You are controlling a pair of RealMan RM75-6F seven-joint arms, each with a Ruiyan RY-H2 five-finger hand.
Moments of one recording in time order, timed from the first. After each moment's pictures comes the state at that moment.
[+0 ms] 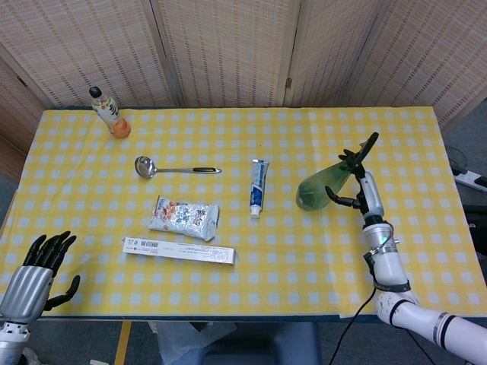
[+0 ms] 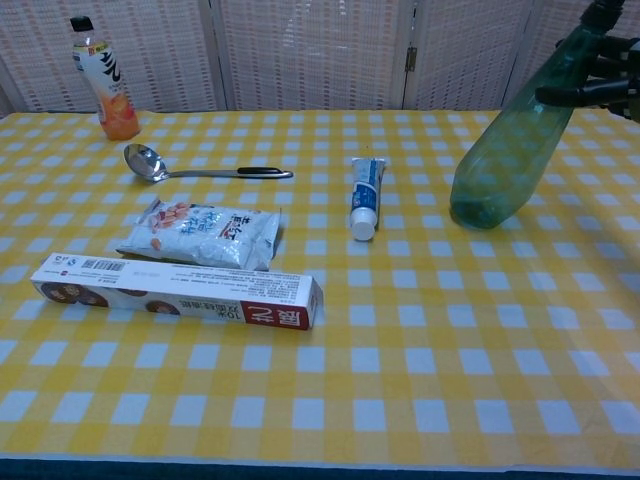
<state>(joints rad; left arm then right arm) -0.10 -1.13 0.02 -1.59 1.66 1.53 0.02 0.52 -1.41 0.44 -1.55 -0.95 0.98 0.49</state>
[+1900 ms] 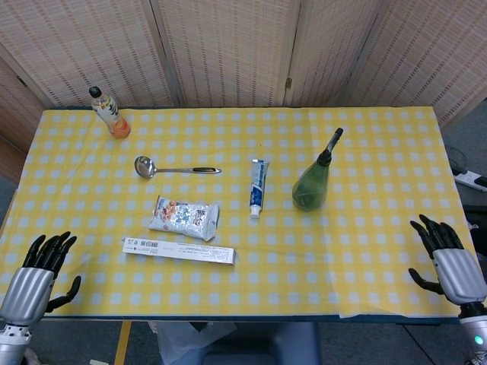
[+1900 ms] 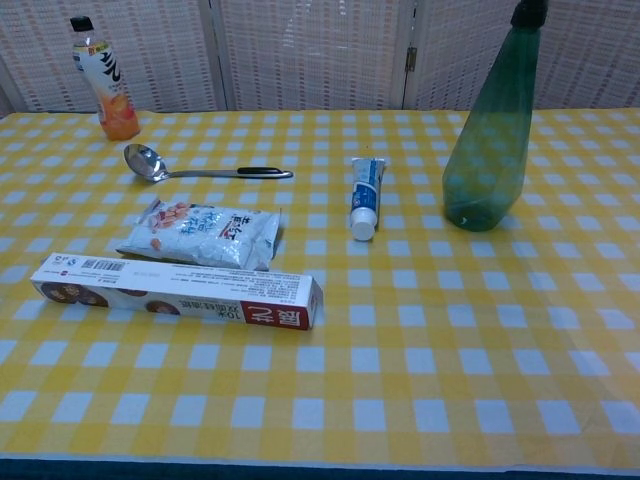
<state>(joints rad) -0.08 -1.15 0.02 -1.60 1.68 1.56 0.10 0.07 -1.00 0.04 -1.67 -1.52 1.35 0.03</state>
